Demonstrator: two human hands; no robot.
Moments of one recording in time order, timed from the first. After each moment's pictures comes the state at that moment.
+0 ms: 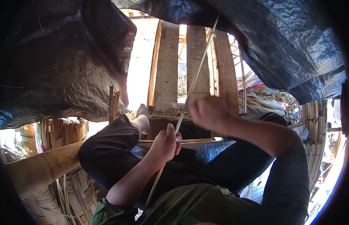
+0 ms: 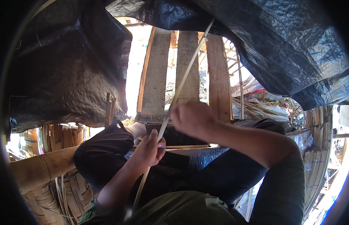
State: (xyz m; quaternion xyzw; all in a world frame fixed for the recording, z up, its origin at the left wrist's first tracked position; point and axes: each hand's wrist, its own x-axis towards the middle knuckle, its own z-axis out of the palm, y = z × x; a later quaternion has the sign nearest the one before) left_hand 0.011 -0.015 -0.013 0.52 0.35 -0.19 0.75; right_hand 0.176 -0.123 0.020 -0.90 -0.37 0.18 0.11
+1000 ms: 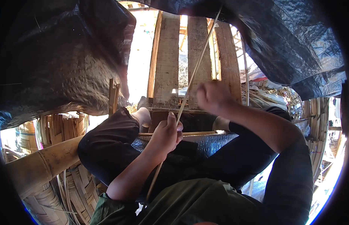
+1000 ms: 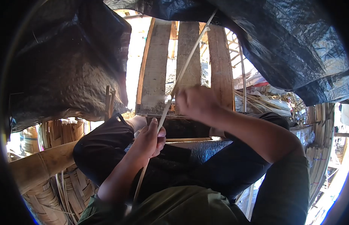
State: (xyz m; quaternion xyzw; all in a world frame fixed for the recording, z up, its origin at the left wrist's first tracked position) left_hand 0.017 -0.013 -0.012 0.46 0.37 -0.20 0.78; right_hand 0.192 -0.130 -0.010 -0.85 -0.46 0.11 0.22
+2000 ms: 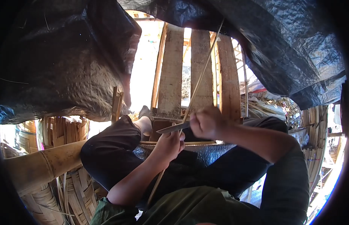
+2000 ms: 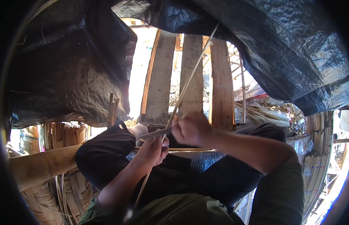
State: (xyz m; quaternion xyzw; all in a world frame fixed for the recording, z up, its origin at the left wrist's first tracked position) left_hand 0.019 -0.014 -0.007 0.45 0.39 -0.20 0.78; right_hand 0.157 -0.130 -0.007 -0.80 -0.54 0.17 0.21
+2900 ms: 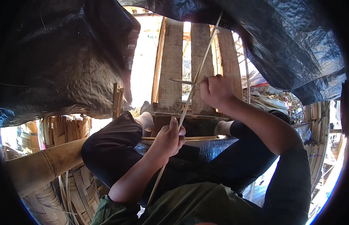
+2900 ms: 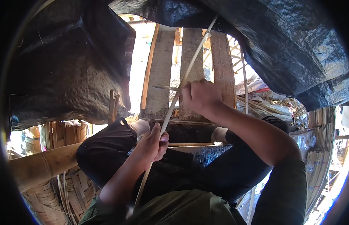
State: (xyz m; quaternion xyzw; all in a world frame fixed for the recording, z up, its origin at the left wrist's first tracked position) left_hand 0.016 -0.006 -0.004 0.39 0.38 -0.24 0.81; right_hand 0.207 -0.109 -0.006 -0.90 -0.40 0.00 0.18
